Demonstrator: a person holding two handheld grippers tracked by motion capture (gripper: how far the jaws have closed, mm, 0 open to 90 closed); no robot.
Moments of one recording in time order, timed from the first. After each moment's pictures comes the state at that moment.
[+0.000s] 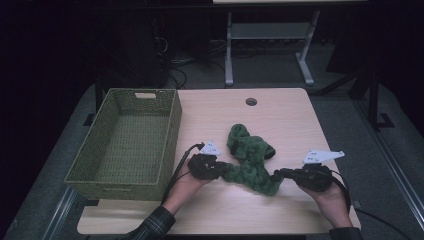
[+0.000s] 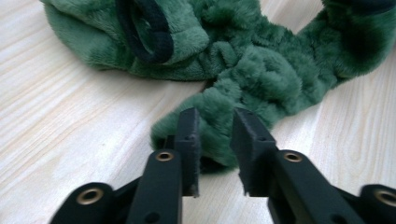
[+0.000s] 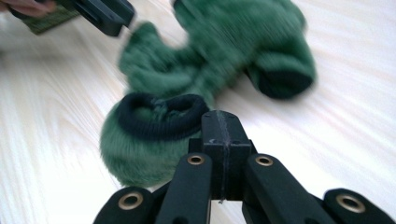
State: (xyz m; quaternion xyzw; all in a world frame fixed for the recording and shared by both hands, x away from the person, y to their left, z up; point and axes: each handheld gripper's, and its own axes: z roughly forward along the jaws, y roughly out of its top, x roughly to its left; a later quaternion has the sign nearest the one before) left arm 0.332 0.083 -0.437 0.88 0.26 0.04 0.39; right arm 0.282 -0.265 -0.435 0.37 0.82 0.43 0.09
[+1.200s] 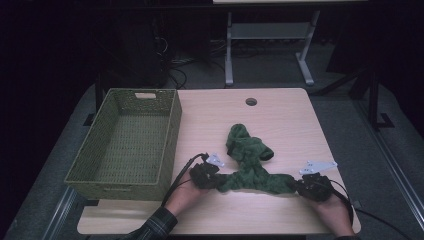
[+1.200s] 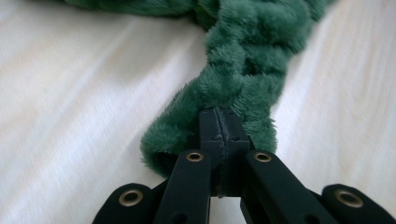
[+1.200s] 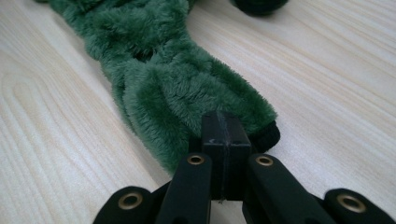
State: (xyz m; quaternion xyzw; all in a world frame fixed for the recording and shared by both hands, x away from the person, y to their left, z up) left arm 0.313 0.086 -0.457 0.92 0.24 0.00 0.32; right arm 0.272 -0.265 -0.465 0.38 0.85 0.34 0.11
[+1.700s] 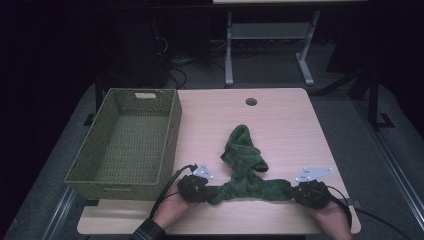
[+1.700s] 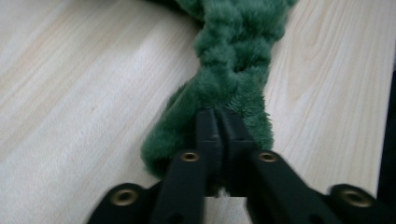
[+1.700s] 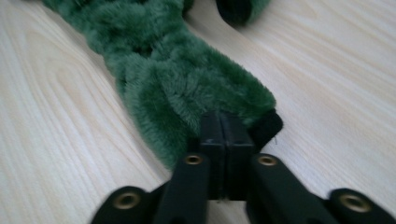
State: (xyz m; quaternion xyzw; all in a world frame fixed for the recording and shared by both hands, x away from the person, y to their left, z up) left arm 0.285 0.110 -0.450 0.91 0.24 -0.01 0.33; right arm 0.254 -0.252 -0.463 0.36 0.86 0.34 0.10
